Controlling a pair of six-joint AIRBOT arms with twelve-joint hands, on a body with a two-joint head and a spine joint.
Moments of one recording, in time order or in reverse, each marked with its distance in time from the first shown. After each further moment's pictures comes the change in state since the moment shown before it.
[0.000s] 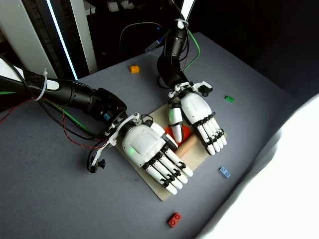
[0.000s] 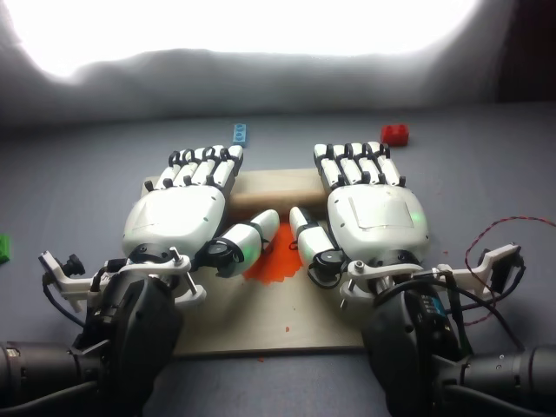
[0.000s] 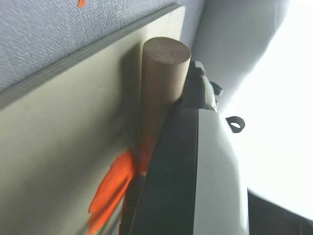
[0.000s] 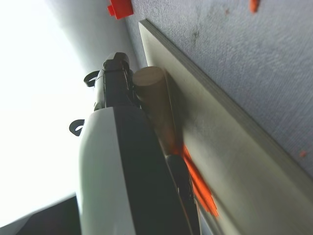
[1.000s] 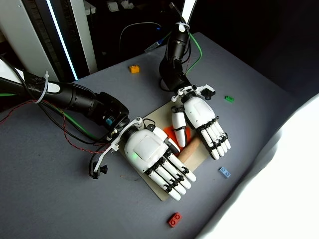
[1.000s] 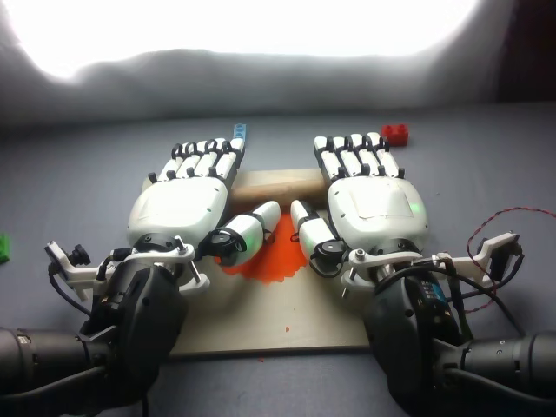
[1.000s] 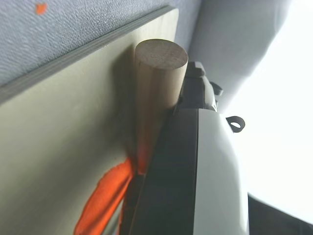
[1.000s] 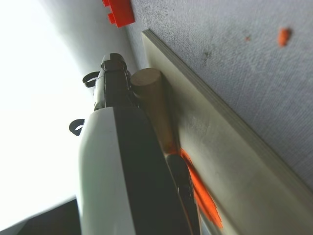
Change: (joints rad) left arm -0.018 -0.026 0.060 0.001 0.031 -0.008; right arm 0.013 0.002 0.035 0.003 -0.047 0.007
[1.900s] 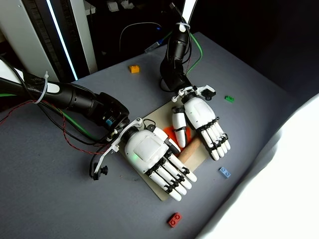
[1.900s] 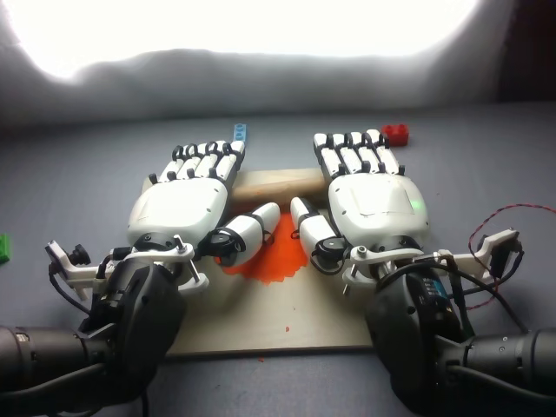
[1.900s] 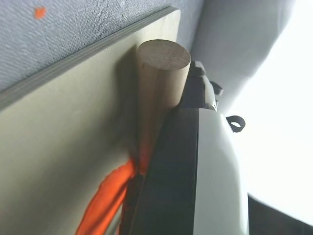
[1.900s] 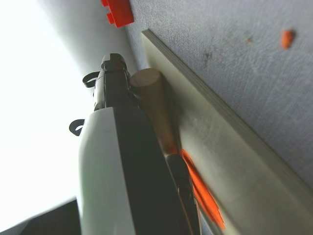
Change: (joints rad) left arm 0.000 0.001 0.008 0.002 0.023 -0.007; right arm 0.001 0.006 0.001 -0.015 -0.010 0.016
